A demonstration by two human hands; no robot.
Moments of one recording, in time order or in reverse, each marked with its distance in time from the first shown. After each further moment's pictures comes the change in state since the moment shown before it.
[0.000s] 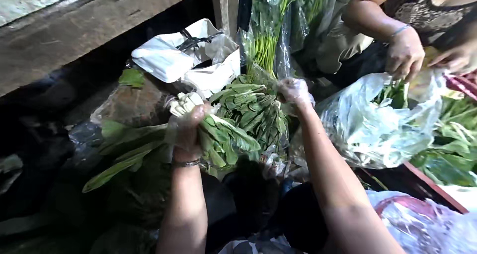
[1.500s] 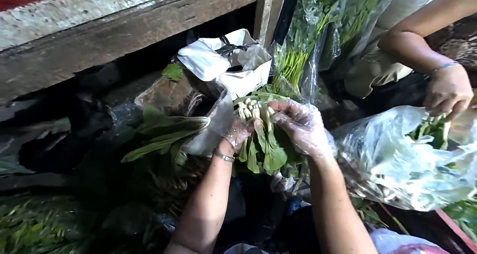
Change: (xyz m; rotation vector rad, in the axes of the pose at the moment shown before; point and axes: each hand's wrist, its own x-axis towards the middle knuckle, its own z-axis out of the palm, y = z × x) left_hand -0.008 -0.010 0.038 0.232 0.066 -0.194; right_hand -0.108 -0.082 0.028 0.353 -0.255 -0.642
